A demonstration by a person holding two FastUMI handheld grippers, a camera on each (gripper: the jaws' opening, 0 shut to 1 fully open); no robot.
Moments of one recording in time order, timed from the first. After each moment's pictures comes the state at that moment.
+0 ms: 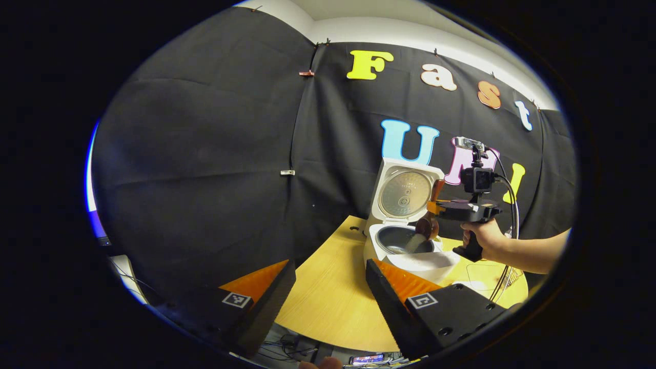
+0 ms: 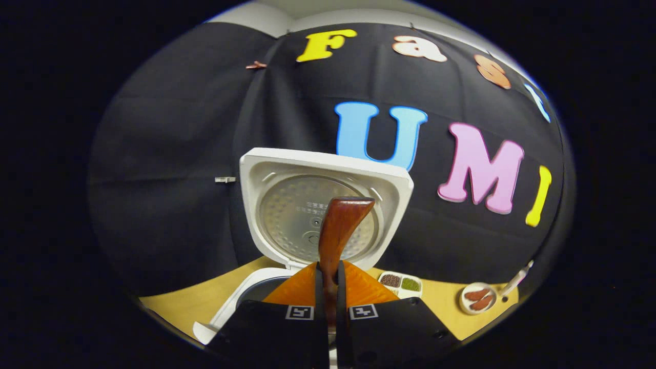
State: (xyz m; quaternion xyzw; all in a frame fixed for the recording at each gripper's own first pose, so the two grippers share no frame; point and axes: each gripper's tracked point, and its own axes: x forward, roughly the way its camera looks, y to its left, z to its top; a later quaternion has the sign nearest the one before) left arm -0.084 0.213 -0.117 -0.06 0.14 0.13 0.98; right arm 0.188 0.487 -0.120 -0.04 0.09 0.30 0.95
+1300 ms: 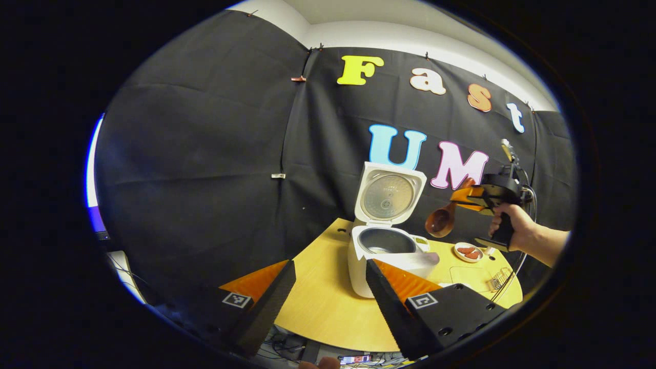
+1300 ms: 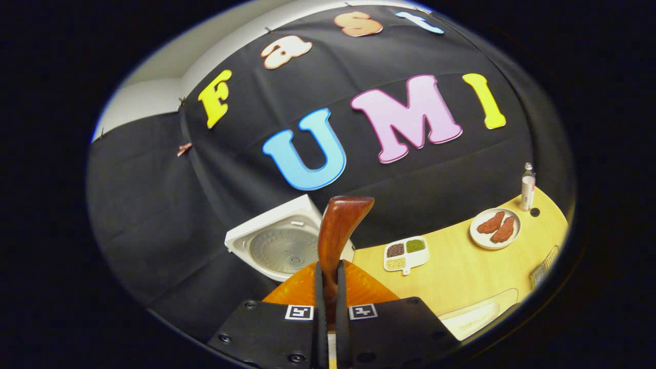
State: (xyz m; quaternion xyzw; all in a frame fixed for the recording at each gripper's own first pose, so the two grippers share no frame) left arm -0.092 0.151 -0.109 -0.06 0.12 0.10 0.99; right arm 0.178 0.305 -0.072 0.31 0.19 0.20 0.91
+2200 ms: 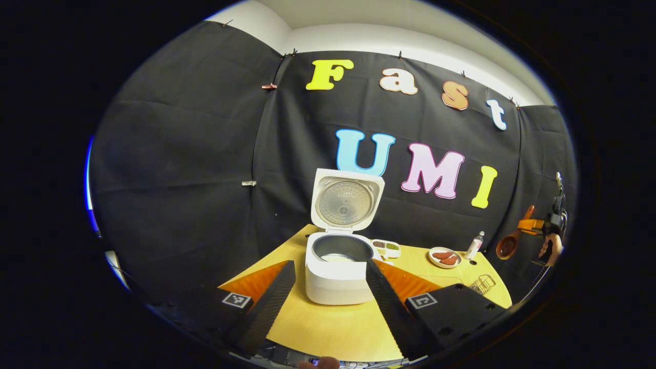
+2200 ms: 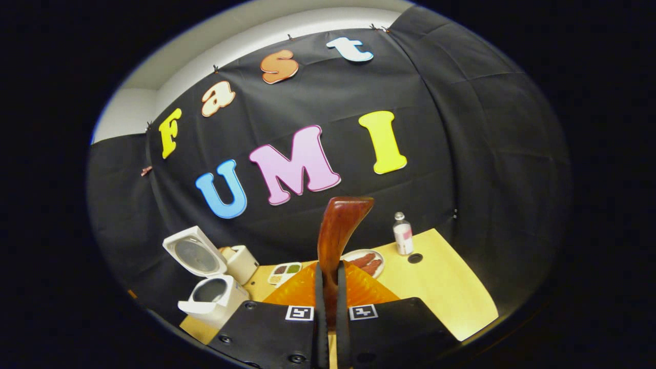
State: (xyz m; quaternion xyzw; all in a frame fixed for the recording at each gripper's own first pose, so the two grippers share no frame) left arm -0.065 0.025 -0.085 -0.05 0.10 0.08 0.99; right arm 0.168 -0.088 -0.174 0.24 0.17 0.10 0.95
